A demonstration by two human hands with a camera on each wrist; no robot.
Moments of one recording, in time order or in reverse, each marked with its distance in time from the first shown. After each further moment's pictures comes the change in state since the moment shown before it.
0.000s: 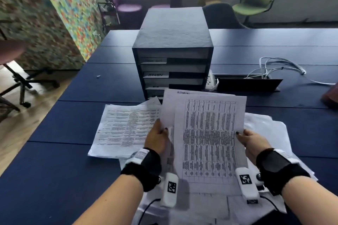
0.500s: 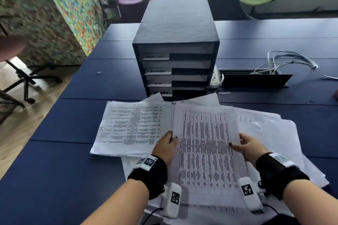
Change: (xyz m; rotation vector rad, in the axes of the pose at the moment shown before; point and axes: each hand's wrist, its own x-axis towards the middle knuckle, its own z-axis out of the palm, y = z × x) left_hand -0.004 -0.024 0.015 0.246 -0.180 -0.029; right_hand -0.002 0.016 0.010 -0.381 -0.074 0.060
